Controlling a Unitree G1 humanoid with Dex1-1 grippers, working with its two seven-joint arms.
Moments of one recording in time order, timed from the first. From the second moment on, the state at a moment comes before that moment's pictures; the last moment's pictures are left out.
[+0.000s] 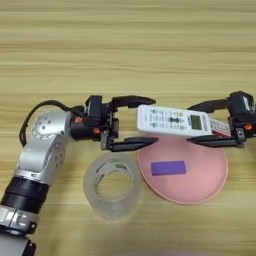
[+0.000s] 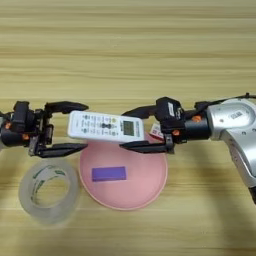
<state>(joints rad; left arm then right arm) -0.30 0.36 -0.16 0.09 -0.55 -0.14 -1.38 -0.31 -0.72 0.11 -0.22 0.42 0.20 1.32</state>
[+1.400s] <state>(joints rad) -0.31 0.35 -0.16 0.10 -0.55 -0.16 -1.38 -0.31 -0.70 0.12 -0.23 0.43 0.21 1.31</state>
